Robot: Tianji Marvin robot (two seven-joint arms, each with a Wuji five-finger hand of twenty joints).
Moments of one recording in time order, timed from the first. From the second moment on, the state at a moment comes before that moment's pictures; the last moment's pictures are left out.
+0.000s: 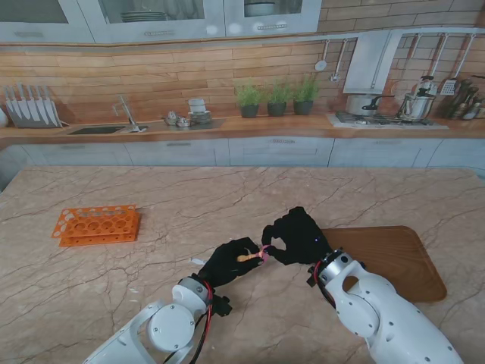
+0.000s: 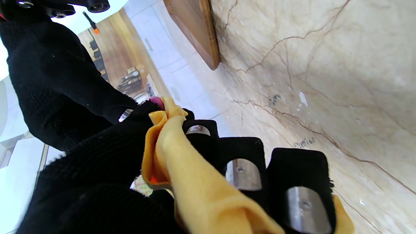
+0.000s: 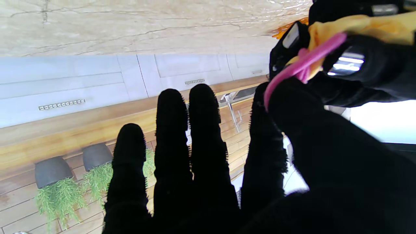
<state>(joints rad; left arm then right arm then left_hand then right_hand) 1.48 -1.23 -0.86 -1.43 0.17 -0.15 0.22 -1.52 -1.08 1.12 -1.48 -1.02 -0.36 -0.39 0.80 -0.45 0.72 -0.19 0.61 0.13 1.06 0.55 1.14 0.02 1.19 1.14 1.25 0.08 1.64 0.79 1.08 0.23 1.83 0.91 0.63 -0.61 0.88 -0.23 0.84 -0.28 0.99 0.35 0.97 0.10 0.74 0.38 0.72 0.11 0.78 0.62 0.22 0.25 0.94 0.64</state>
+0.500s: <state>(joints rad) 1.49 -1.22 -0.87 -1.45 0.14 -0.17 0.18 -1.52 -1.09 1.11 -1.47 -0.94 -0.36 -0.37 0.80 -0.45 0.75 -0.18 0.61 0.14 1.04 0.55 1.14 0.03 1.20 1.15 1.25 0.08 1.64 0.79 1.08 0.23 1.83 0.91 0.63 -0.61 0.87 -0.23 0.84 -0.29 0.98 0.35 0.97 0.10 0.74 0.39 0.72 0.11 0.78 0.62 0.22 0.25 0.94 0.64</state>
